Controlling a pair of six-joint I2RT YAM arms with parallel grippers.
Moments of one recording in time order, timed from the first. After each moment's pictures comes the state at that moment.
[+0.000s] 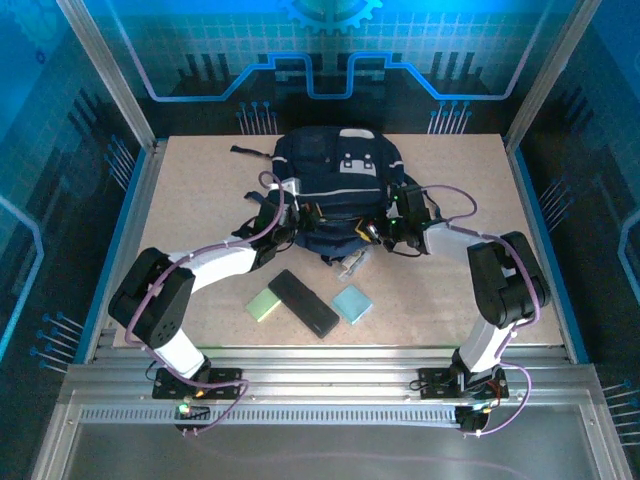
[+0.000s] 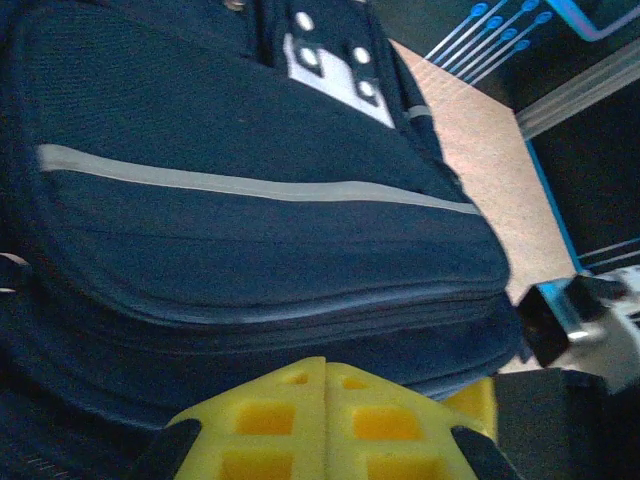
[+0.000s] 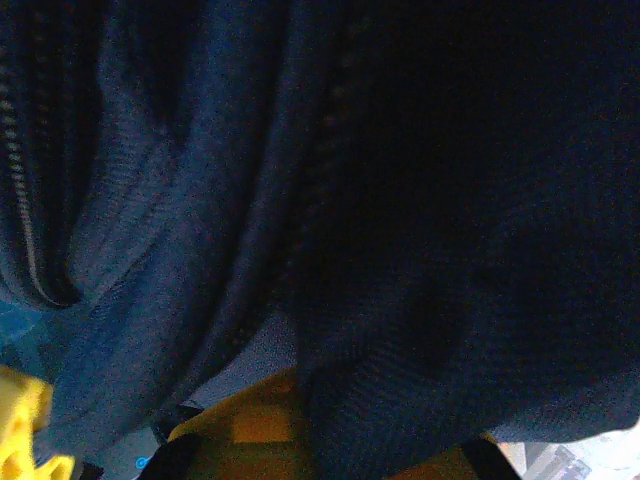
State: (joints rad) left arm -0.50 1.63 0.90 0.27 0.02 -0.74; right arm 0.31 1.73 0.93 0.00 -0.50 1.08
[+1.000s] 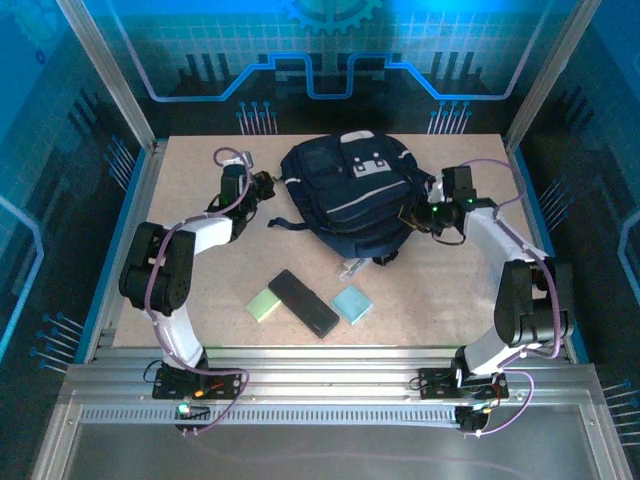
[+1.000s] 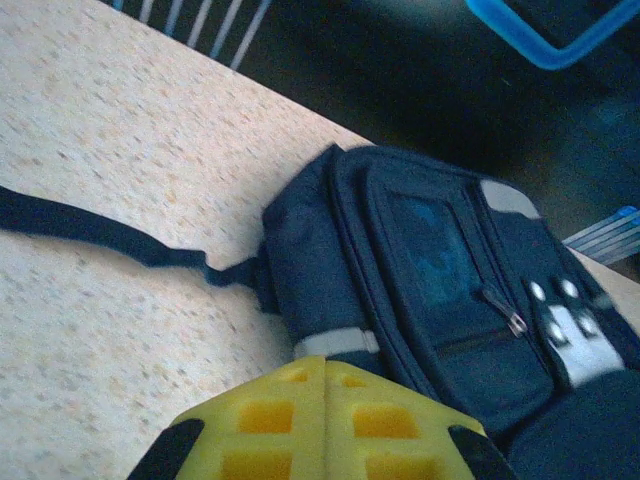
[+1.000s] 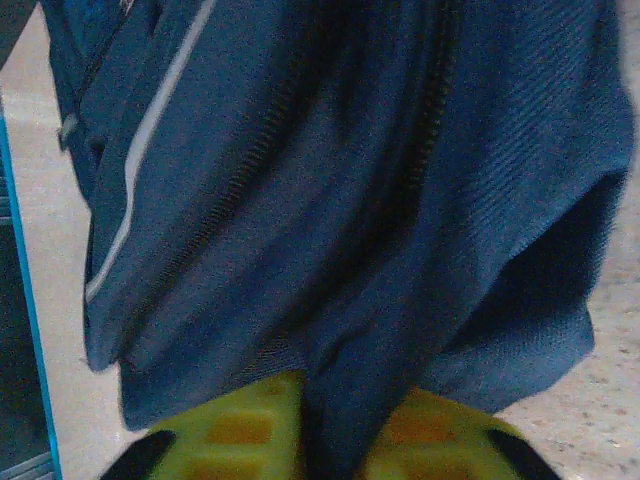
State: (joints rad) left arm -0.18 1.82 1.01 0.42 0.06 -0.64; right arm 0.05 1.58 1.11 -0.50 -0.45 0.57
